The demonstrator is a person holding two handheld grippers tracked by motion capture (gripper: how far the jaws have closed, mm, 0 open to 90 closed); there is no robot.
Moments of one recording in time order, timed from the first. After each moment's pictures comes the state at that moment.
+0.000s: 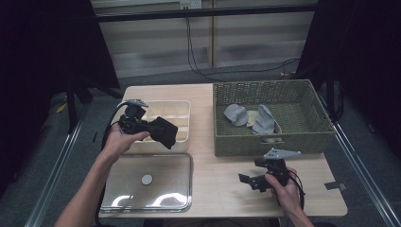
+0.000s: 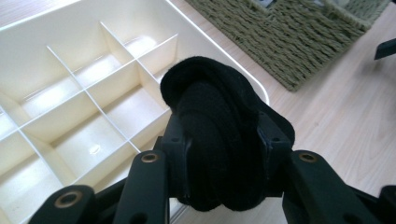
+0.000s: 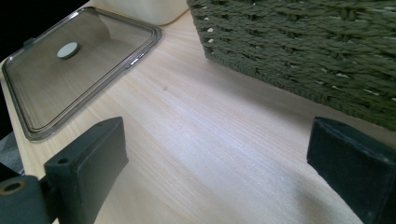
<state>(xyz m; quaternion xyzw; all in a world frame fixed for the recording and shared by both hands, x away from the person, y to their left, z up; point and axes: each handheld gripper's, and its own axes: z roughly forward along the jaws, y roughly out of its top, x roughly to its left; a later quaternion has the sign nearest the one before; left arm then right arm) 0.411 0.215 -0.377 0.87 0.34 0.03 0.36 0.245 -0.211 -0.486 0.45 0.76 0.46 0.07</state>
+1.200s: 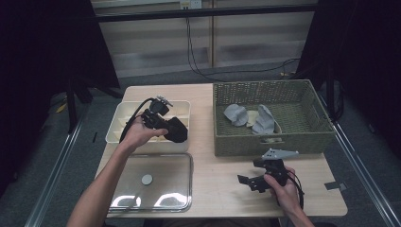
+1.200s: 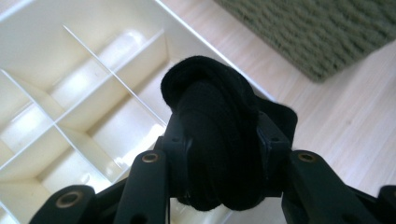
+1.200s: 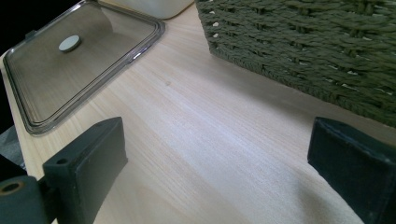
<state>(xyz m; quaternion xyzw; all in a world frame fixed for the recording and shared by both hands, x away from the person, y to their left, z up) 0.432 0.154 -0.390 0.92 0.30 0.04 0.25 0.246 -0.209 -0.488 0.45 0.77 0.46 0.06</state>
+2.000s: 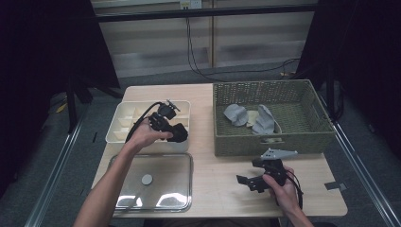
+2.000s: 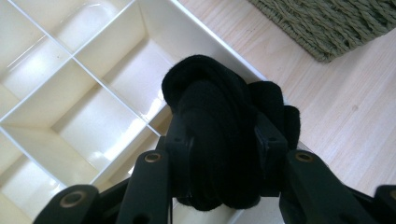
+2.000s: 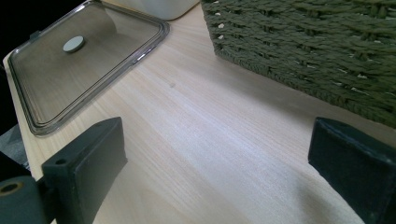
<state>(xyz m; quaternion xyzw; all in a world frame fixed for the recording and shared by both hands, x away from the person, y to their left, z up) 0.440 0.139 -0.412 0.93 0.30 0.00 0.21 0.247 -0.205 -0.488 0.44 0.77 0.46 0.06</state>
